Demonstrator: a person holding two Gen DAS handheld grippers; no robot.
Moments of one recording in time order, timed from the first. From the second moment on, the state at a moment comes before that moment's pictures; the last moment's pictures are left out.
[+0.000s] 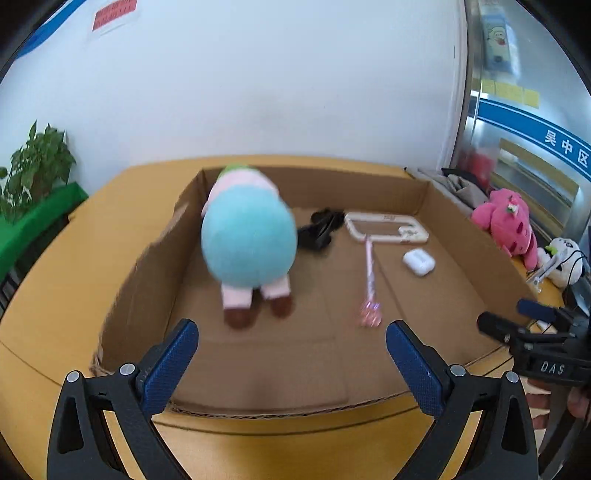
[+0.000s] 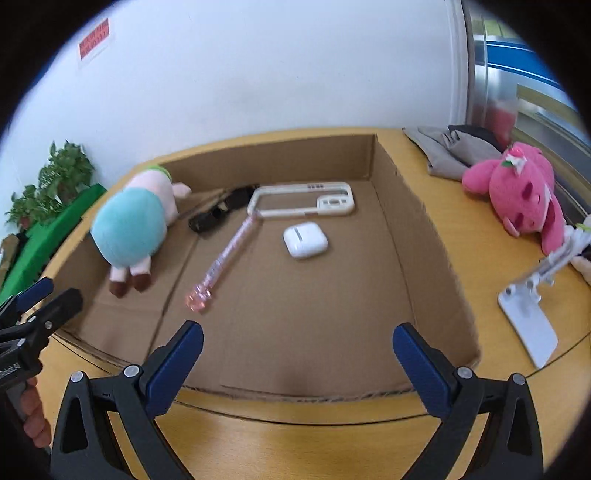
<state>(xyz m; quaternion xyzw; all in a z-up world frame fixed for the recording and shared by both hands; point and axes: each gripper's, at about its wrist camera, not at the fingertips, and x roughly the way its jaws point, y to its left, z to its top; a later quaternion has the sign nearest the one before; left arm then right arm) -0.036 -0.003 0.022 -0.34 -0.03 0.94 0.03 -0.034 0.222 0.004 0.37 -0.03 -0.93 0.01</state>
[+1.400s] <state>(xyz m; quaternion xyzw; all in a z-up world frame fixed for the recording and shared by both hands) -0.023 0.003 -0.002 -0.26 -0.03 0.97 0.00 -0.016 0.202 -0.009 0.26 0.00 -0.97 0.00</state>
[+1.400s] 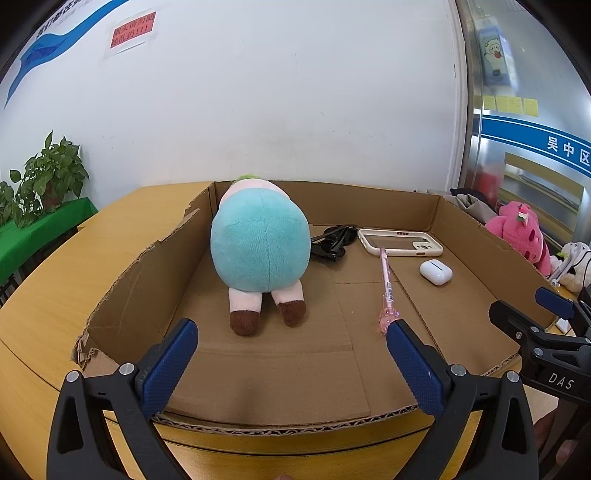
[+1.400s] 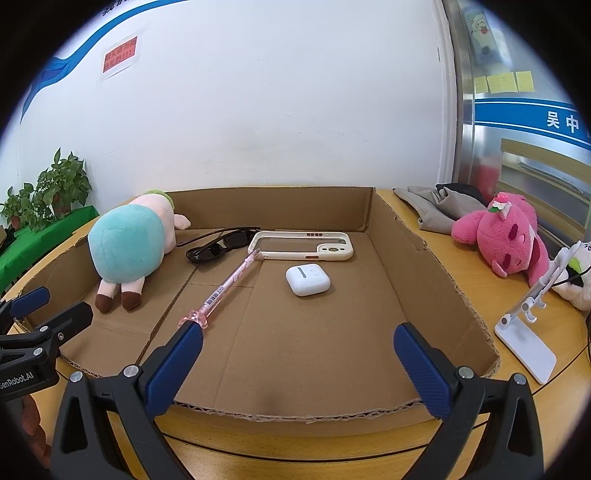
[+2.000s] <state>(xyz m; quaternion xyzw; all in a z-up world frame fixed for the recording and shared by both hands) -0.022 0.004 -0.002 -0.26 -0.03 0.97 0.00 -0.016 0.202 -0.008 0.26 0.00 -0.97 0.00</state>
